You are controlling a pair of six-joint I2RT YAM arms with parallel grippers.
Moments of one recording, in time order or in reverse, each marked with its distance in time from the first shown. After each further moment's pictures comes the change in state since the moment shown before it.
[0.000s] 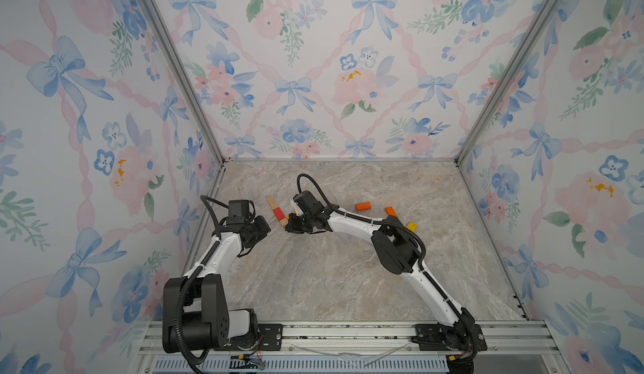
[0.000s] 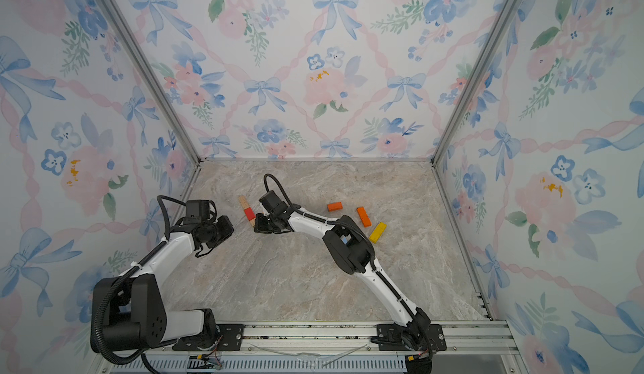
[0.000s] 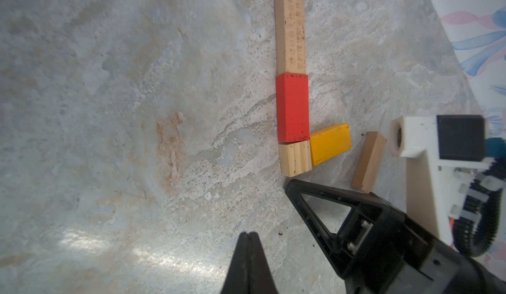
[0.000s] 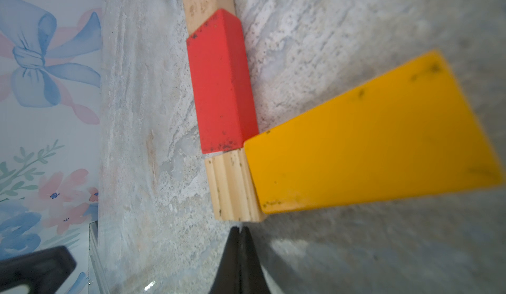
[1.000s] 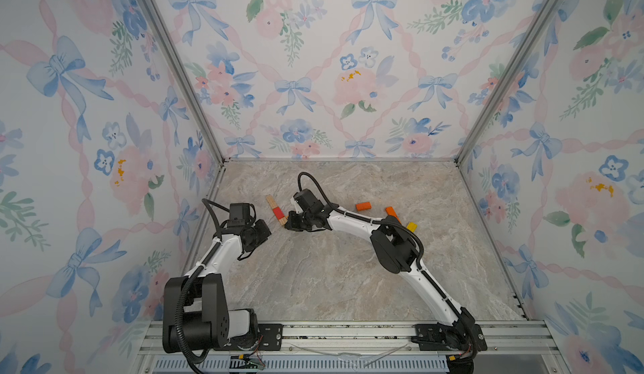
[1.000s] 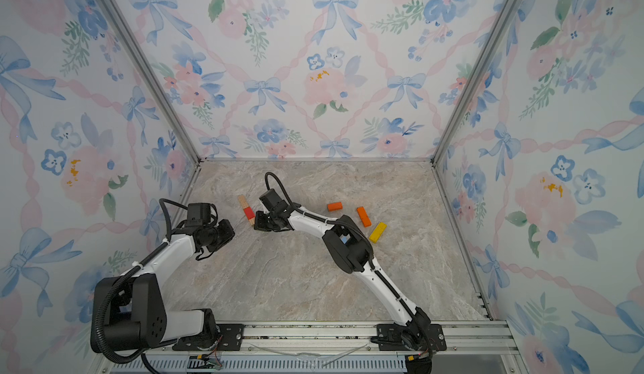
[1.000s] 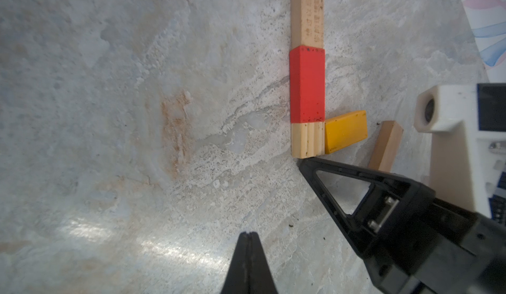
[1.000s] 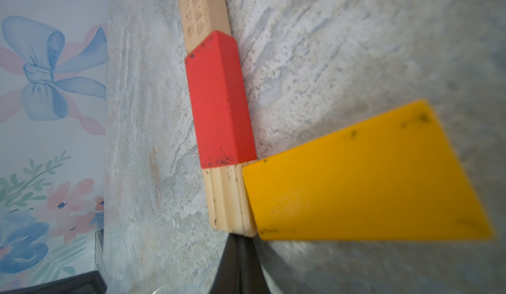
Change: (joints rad) left arm 0.000 0.000 -0.024 -0.002 0.005 -0.001; right arm -0.012 0.031 0.044 0.010 -0.009 0.018
